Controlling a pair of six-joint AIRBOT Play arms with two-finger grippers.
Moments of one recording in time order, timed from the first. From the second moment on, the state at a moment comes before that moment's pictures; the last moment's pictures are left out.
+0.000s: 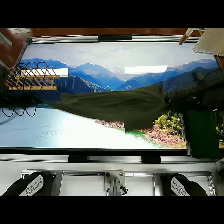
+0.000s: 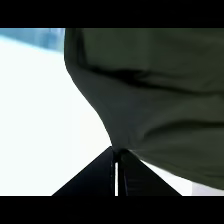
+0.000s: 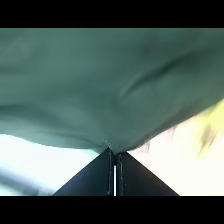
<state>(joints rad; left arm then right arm) 0.26 -0.98 1.15 1.08 -1.17 -1.40 -0.26 -1.04 1.10 2.14 -1.25 -1.96</state>
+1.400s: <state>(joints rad) 0.26 -0.81 1.25 1.28 -1.19 -1.45 -0.22 -0.97 1.32 1.90 -1.24 -1.73</state>
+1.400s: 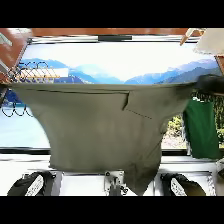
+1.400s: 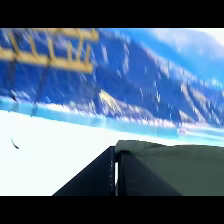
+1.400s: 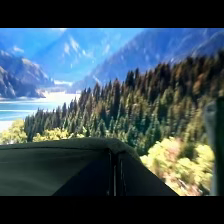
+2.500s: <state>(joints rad) 0.08 -1.50 1.18 1.02 -0.49 -1.44 -0.05 -1.51 1.20 1.93 -0.50 -1.60</state>
